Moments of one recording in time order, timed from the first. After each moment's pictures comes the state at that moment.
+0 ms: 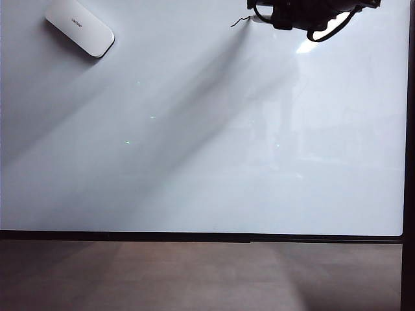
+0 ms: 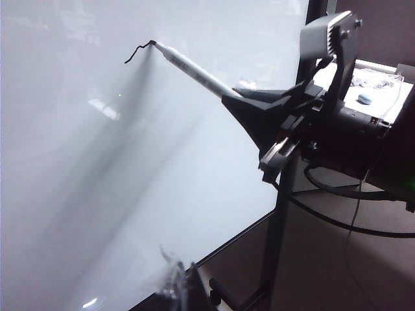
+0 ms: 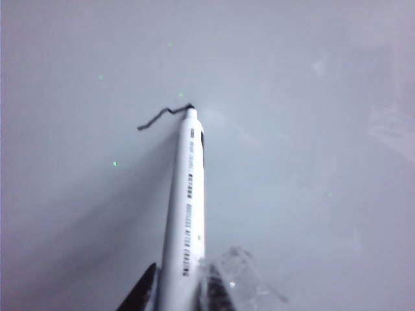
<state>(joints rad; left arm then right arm) -0.69 0.90 0.89 -0.04 0.02 0.05 0.47 1.49 0.92 0.79 0.18 -0.08</state>
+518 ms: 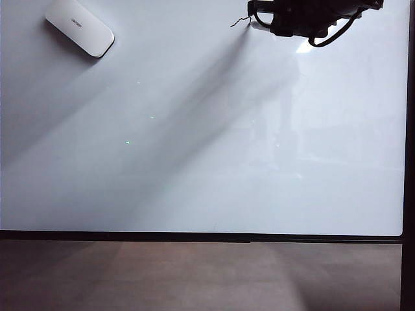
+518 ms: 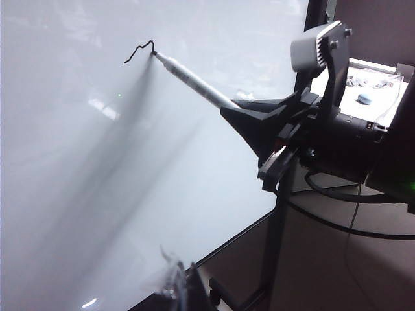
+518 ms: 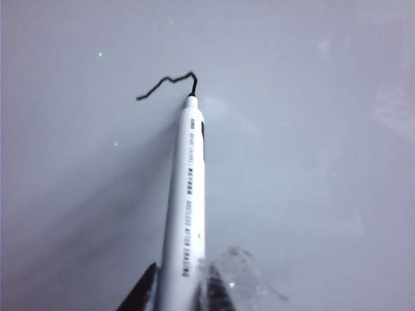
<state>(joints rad) -0.69 0.90 0.89 -0.04 0.02 0.05 0.47 1.49 0.92 0.73 0.17 -0.07</state>
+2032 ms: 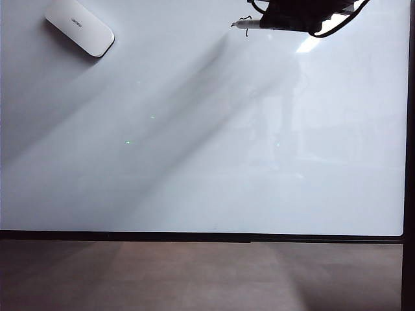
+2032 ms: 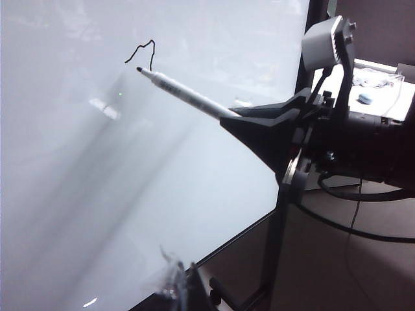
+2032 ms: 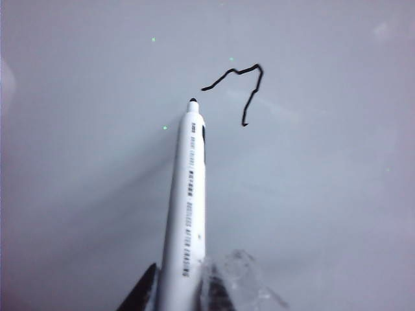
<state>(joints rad) -0.69 0.90 0.89 -0.04 0.02 0.05 0.47 1.43 0.92 0.61 0.02 -0.06</state>
